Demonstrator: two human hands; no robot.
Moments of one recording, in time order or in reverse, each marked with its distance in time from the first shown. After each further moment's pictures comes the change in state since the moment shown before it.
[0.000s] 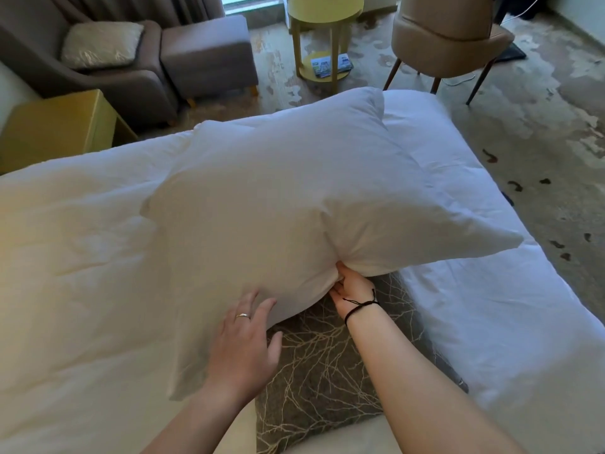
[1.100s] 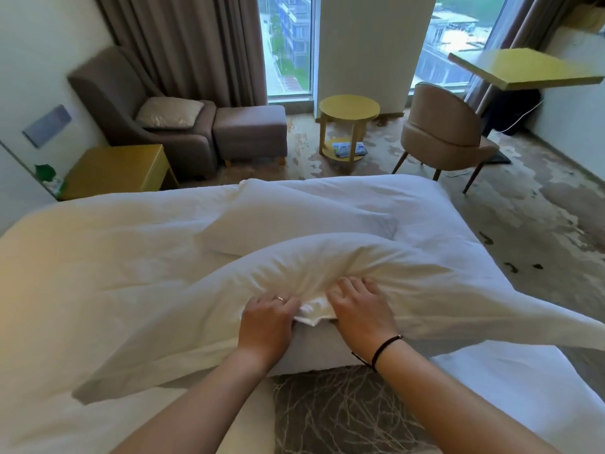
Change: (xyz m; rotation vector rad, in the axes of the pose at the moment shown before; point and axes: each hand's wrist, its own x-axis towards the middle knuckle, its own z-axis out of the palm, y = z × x) left_hand -0.002 -0.029 -0.074 0.165 0.334 0.215; right_hand -0.192 0.001 0.039 -2.263 -0.103 -1.556
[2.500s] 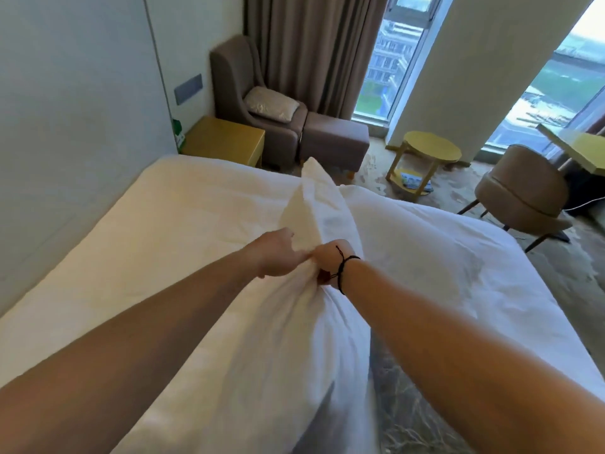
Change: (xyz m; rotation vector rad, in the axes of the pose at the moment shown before) left_hand -0.148 -0.322 -0.171 -0.551 -0.332 -0.486; right_hand 0.130 -0.404 -0.103 0.890 -0.450 0.475
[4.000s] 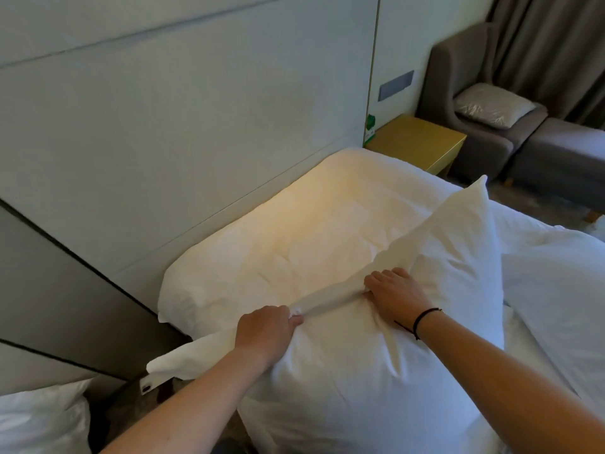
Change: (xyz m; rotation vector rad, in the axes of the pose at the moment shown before) left_hand -0.100 -0.145 0.110 0.290 0.386 -0.669; right_hand 0.127 0.023 0.106 -1.018 -0.070 -1.372
